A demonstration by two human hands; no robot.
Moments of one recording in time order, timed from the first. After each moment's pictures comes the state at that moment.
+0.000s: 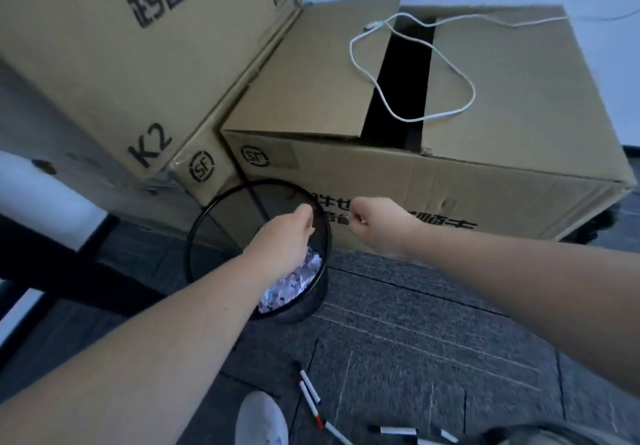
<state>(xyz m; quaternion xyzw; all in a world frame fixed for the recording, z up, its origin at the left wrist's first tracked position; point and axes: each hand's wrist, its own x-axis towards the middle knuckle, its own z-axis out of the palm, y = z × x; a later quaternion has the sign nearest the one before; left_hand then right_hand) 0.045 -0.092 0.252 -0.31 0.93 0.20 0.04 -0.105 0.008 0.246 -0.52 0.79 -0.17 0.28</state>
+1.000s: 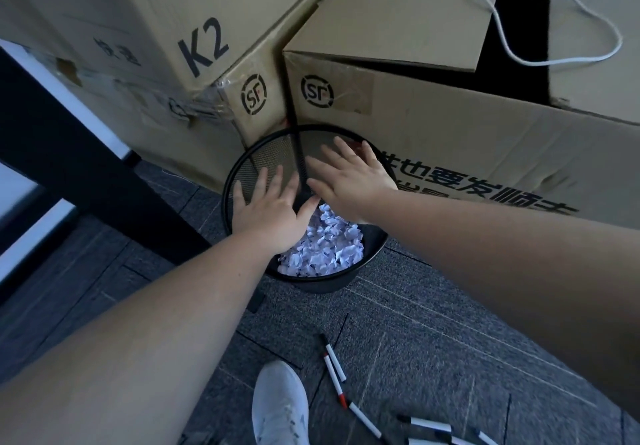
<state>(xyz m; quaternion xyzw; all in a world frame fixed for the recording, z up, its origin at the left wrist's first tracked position) 0.123 -0.158 0.164 -0.47 0.87 0.08 0.15 -0.025 -0.105 0.166 -0.65 0.75 -0.02 0.11</state>
